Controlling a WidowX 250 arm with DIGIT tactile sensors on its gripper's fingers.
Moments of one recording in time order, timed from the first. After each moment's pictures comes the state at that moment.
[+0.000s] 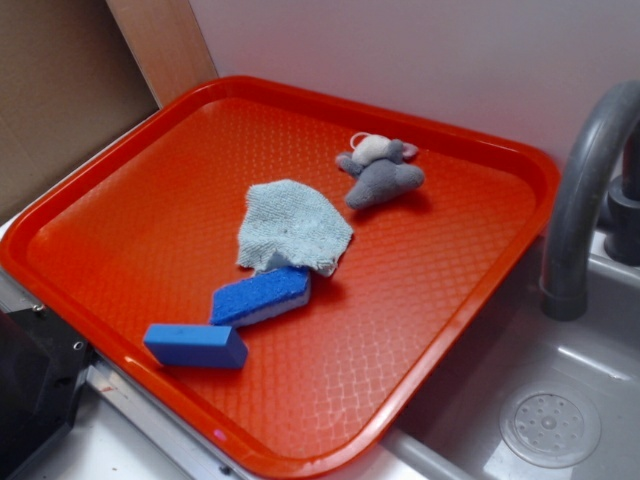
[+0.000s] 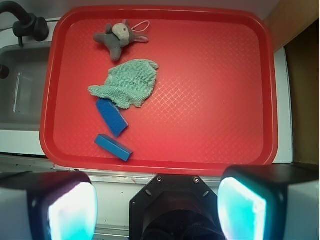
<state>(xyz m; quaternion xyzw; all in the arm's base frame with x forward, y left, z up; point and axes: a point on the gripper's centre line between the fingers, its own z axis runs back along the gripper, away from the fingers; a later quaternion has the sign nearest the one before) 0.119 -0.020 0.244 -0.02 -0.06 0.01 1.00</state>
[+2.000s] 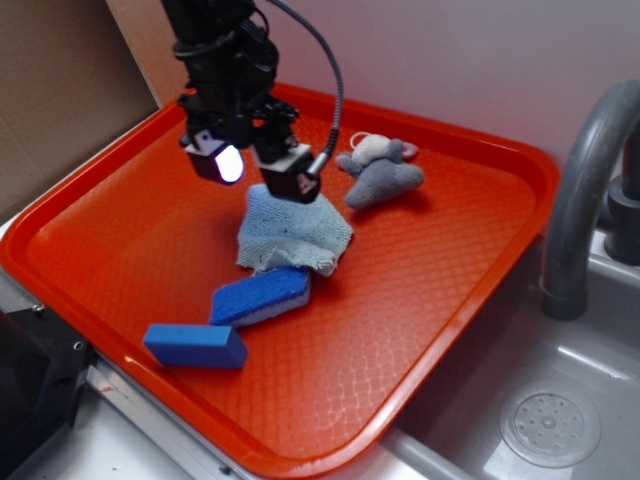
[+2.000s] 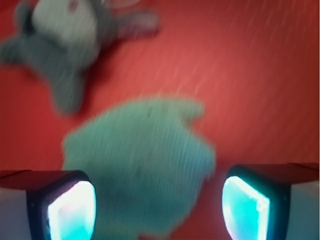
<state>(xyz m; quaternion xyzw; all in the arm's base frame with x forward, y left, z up) 0.251 -0.054 0.061 -0.04 0.00 0.08 1.00</state>
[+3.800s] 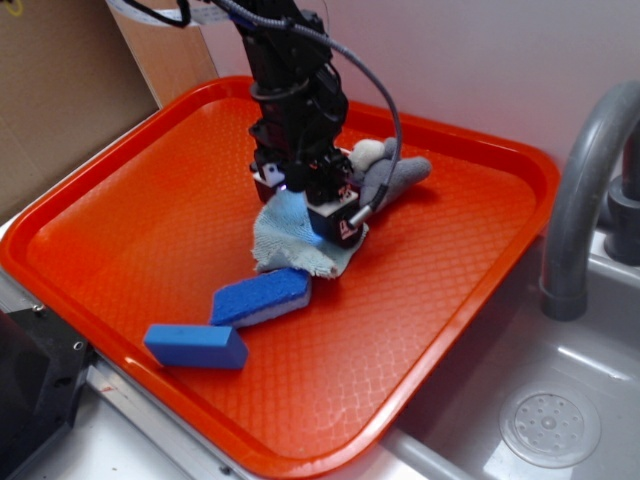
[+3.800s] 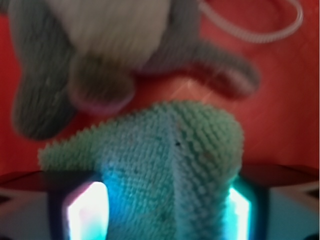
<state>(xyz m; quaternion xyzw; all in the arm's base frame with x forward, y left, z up) 0.255 -0.102 0.023 -0.04 0.04 -0.06 1.00</state>
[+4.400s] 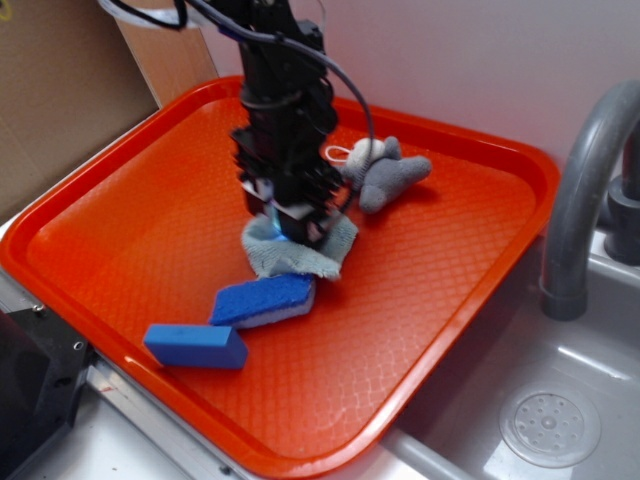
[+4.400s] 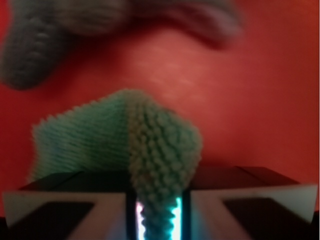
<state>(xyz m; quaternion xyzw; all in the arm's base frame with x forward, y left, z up) 0.242 -0.084 0.040 0.04 0.05 -0.02 1.00</state>
